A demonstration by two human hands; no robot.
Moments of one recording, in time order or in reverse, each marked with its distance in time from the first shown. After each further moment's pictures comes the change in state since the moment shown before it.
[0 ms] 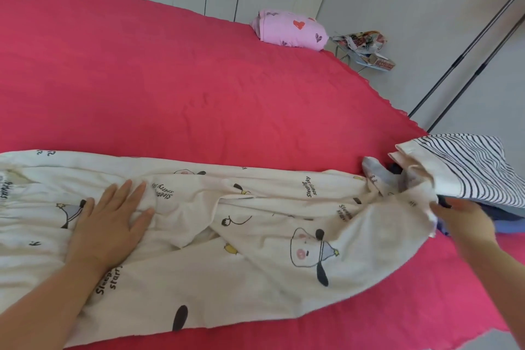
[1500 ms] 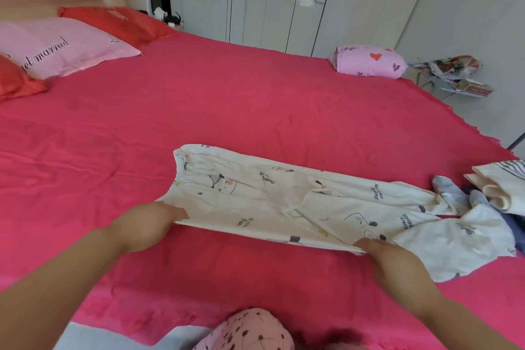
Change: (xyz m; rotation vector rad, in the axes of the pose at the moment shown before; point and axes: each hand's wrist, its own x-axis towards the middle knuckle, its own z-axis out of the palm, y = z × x) left_hand -0.154 -0.093 -0.139 0.126 -0.146 0.233; right_hand -0.219 -0.034 0.054 -0.328 -0.265 -1.097
